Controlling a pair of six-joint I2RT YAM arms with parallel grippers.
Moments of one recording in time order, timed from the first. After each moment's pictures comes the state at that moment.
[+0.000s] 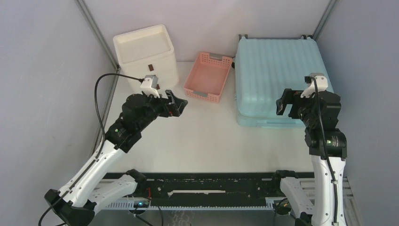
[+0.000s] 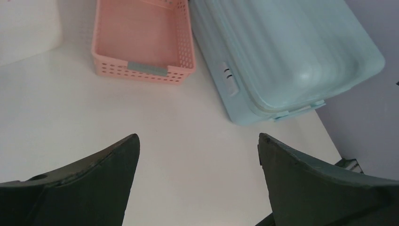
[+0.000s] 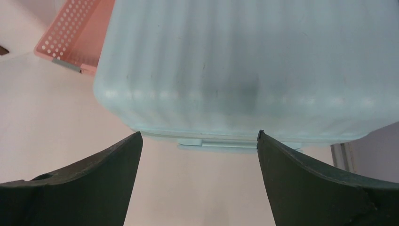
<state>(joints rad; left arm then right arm) -0.55 0.88 0.96 -0.31 -0.01 -0.46 -0.07 0.78 1.18 -0.83 -0.13 0.03</state>
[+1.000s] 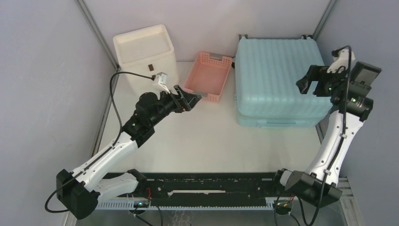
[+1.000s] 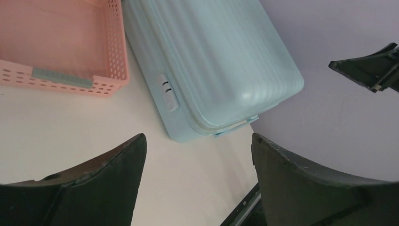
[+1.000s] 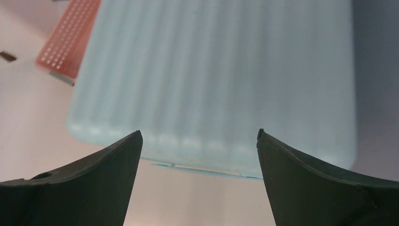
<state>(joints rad) -0.61 1.02 0.87 0.06 0.09 -0.71 -0.49 1.16 1.54 -0.92 -0.61 -0.18</state>
